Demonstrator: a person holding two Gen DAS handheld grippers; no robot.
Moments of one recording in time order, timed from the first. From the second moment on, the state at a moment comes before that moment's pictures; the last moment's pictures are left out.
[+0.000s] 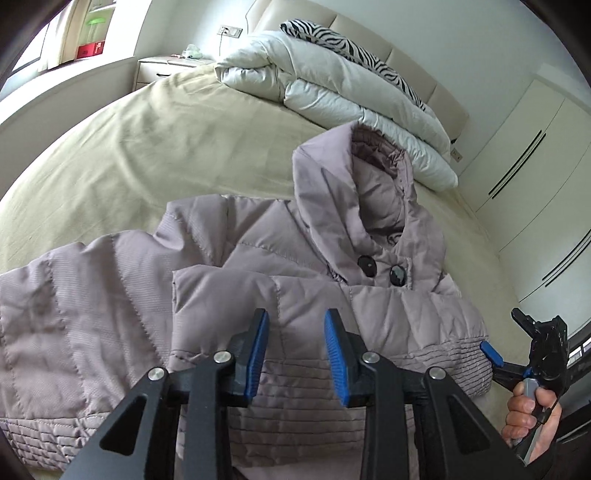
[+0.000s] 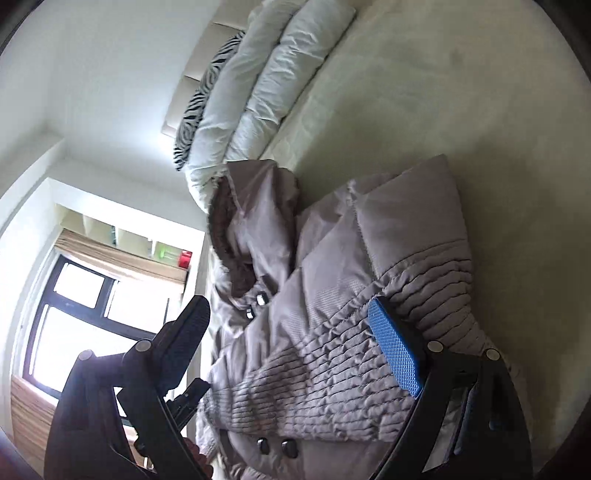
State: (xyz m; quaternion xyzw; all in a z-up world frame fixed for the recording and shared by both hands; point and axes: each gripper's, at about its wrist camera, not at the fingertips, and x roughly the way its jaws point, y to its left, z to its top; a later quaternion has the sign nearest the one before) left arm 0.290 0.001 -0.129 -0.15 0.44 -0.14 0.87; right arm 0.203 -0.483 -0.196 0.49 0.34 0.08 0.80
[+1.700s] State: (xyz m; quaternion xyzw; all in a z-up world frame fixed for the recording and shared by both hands) left arm -0.026 0.395 -0.226 -0.72 0.16 0.06 0.67; right arm 0.043 -0.298 -0.154 0.35 0.37 0.19 0.84
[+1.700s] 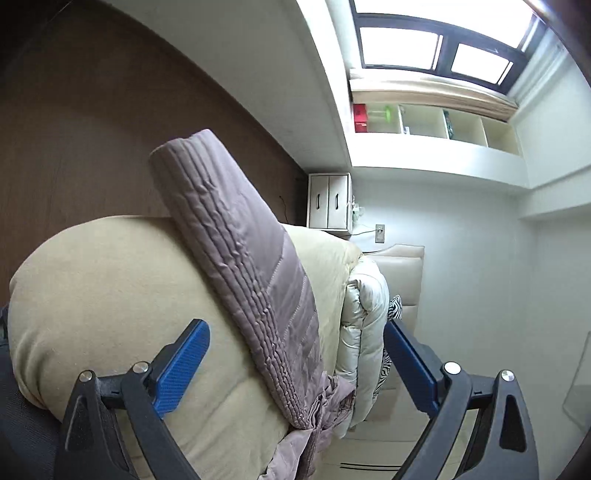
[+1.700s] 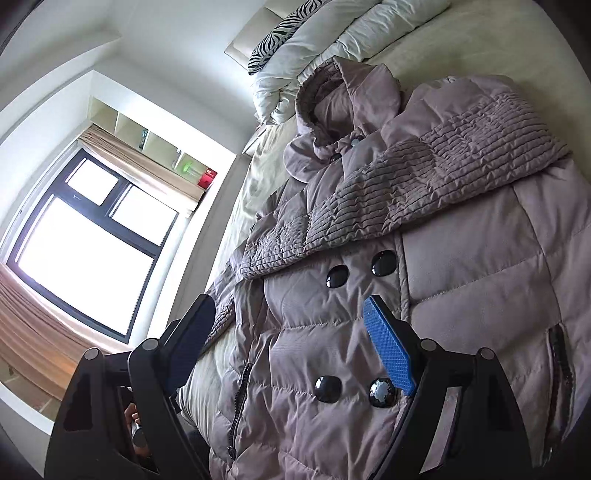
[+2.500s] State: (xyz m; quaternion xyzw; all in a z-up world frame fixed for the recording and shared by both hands) left arm -0.012 0.447 -0.283 -0.83 0.15 0.10 0.54; right arm 0.019 -0.301 -0.149 0.35 0.37 0.17 0.84
